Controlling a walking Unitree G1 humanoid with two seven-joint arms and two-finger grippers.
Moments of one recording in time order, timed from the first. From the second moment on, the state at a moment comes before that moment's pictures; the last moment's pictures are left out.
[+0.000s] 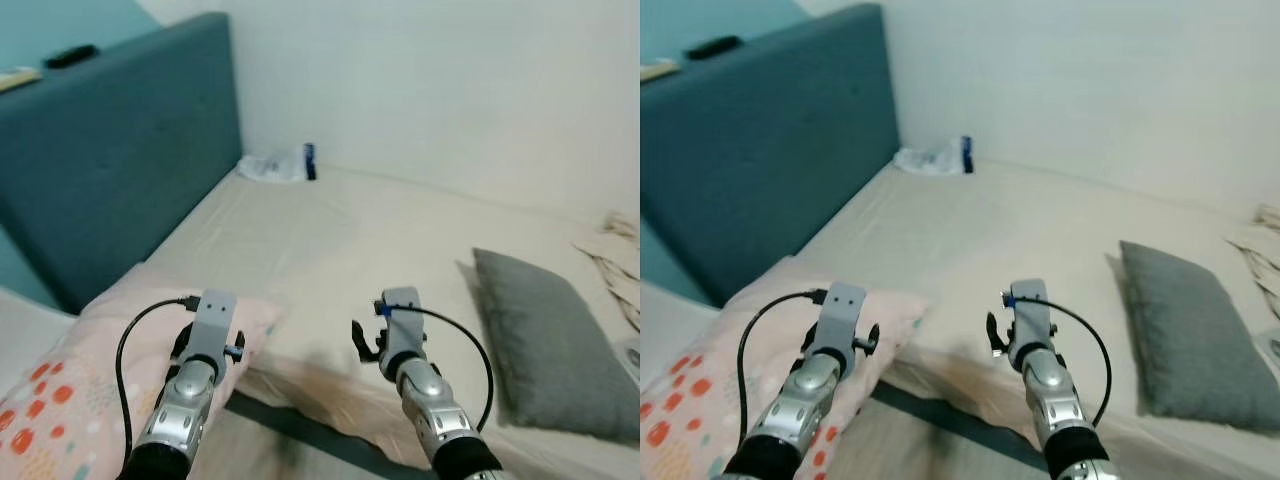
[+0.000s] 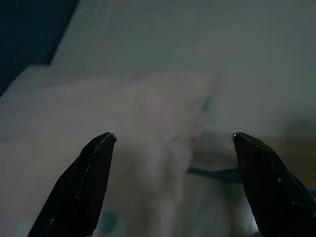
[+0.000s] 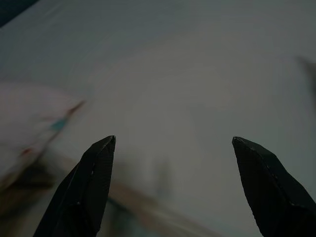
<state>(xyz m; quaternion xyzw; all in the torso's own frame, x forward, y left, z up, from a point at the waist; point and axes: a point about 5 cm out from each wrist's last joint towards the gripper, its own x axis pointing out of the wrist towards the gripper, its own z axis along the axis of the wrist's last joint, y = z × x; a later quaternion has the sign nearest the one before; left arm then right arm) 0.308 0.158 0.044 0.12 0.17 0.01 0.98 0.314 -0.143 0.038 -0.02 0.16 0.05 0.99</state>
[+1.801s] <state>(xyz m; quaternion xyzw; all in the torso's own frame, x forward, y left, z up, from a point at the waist) 0.311 0.155 0.046 0.09 0.15 0.00 0.98 0.321 -0.140 0.048 -0.04 0.14 0.07 0.99</state>
